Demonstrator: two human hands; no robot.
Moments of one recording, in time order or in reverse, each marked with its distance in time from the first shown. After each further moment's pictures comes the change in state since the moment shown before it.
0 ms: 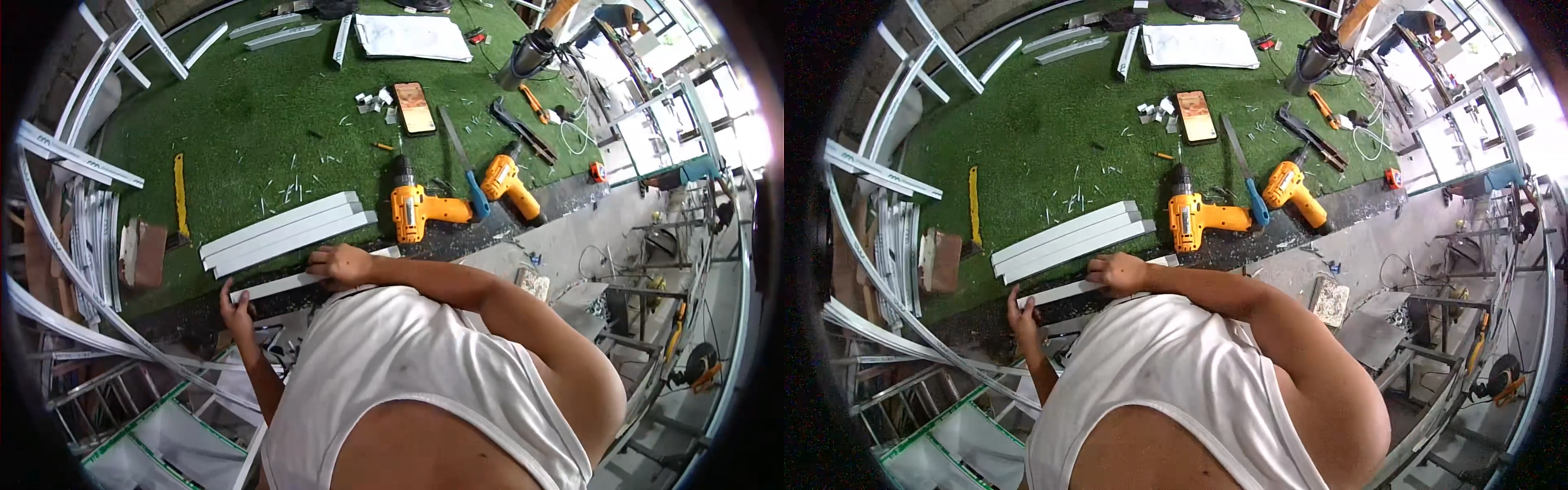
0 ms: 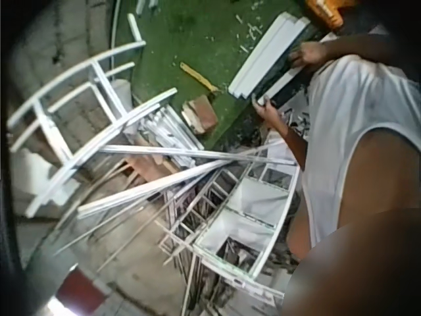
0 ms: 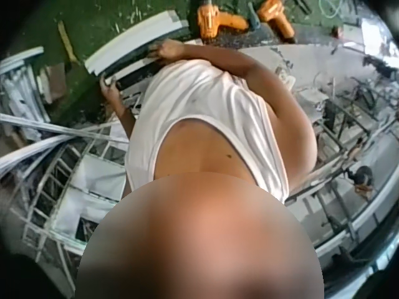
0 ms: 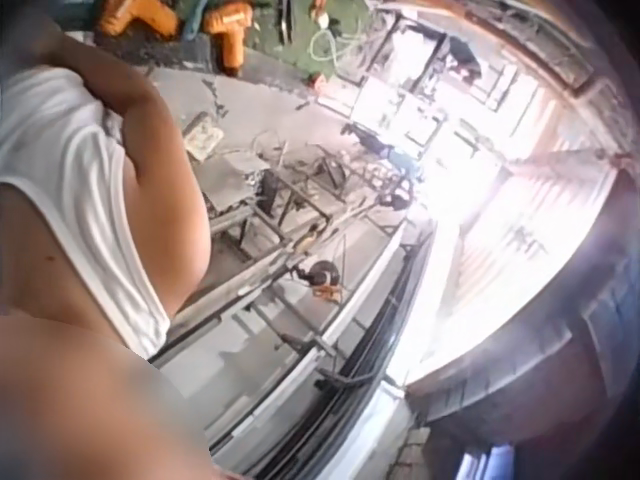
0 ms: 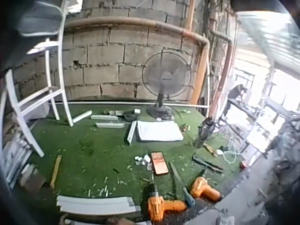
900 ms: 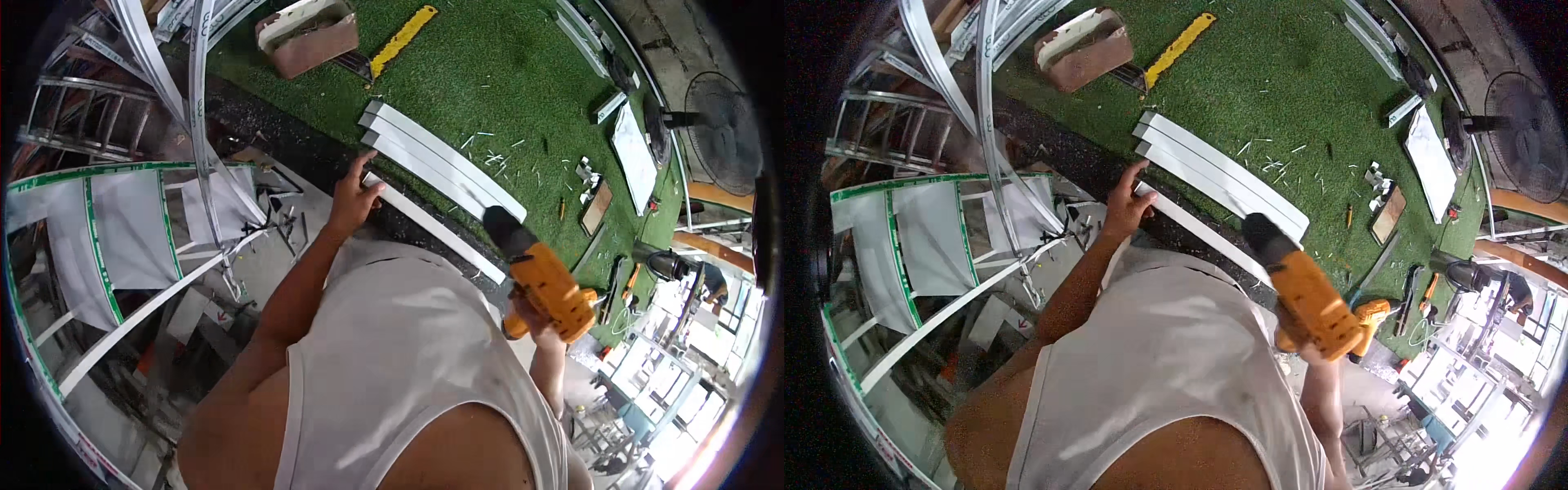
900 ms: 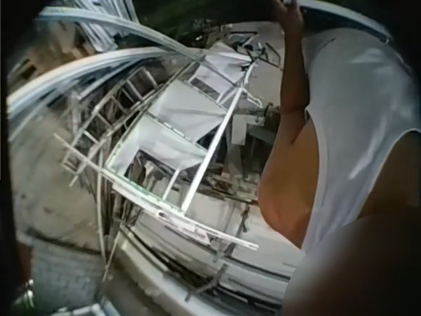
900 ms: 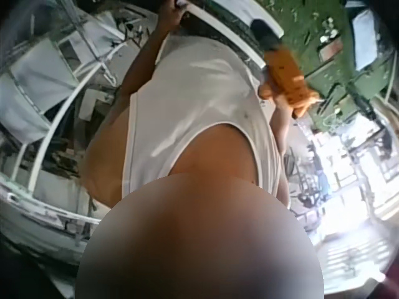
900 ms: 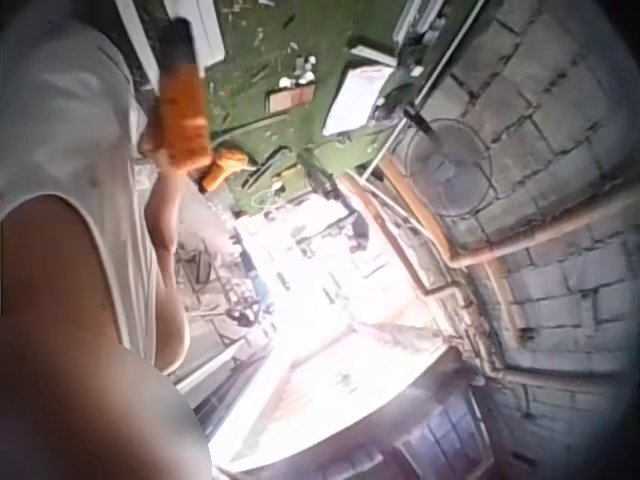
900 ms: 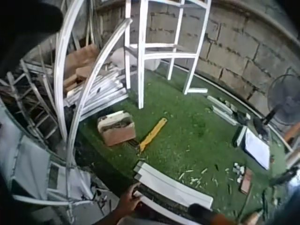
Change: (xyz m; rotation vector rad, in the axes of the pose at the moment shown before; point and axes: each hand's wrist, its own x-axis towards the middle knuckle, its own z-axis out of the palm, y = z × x) left_hand -0.009 -0.004 0.008 -0.191 0.065 0.020; right_hand 0.020 -0.110 -0.139 0.851 0.296 0.812
